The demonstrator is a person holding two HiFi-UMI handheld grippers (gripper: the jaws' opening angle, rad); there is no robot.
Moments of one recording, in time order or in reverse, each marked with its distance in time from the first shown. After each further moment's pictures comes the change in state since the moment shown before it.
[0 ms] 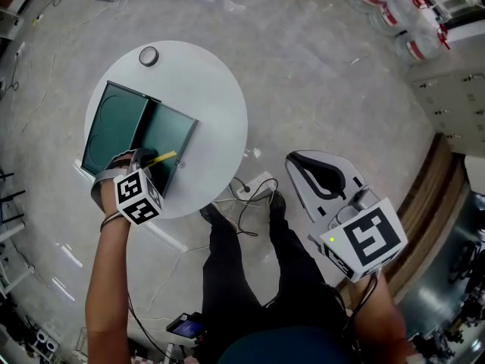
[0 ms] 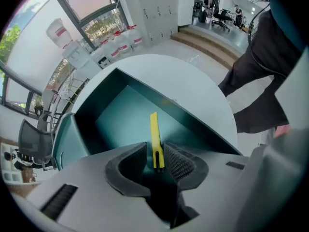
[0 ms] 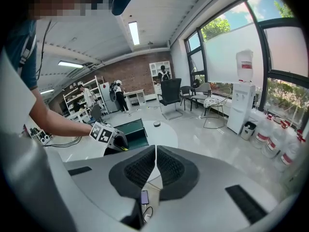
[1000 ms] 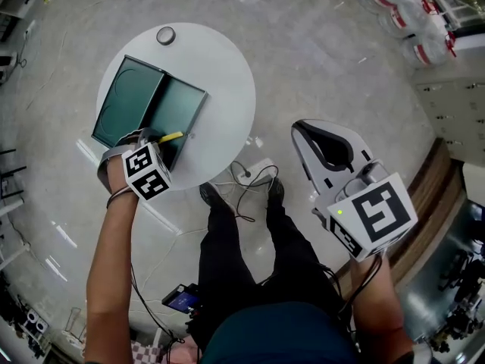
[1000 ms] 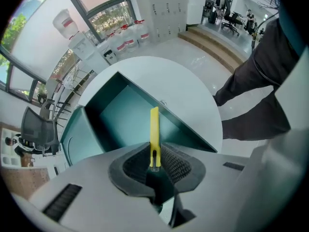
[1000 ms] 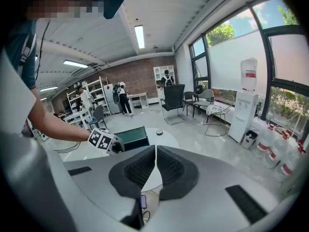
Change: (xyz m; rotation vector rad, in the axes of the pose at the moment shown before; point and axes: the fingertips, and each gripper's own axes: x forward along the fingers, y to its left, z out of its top) left arm -0.038 -0.024 -0.004 -0.100 0.039 0.006; right arm -0.028 0.022 0.038 -0.053 -0.043 0.012
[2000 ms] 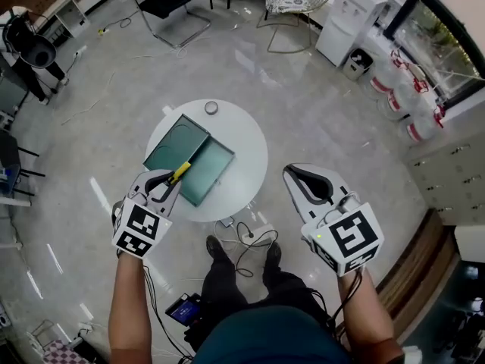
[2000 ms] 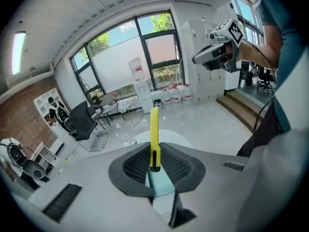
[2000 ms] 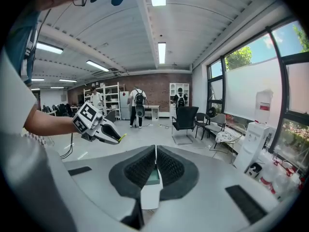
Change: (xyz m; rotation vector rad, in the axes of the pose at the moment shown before) left arm -0.363 0.000 0.001 -0.499 -0.583 0.323; right arm -0.132 0.115 0.169 -0.213 -0.151 0.073
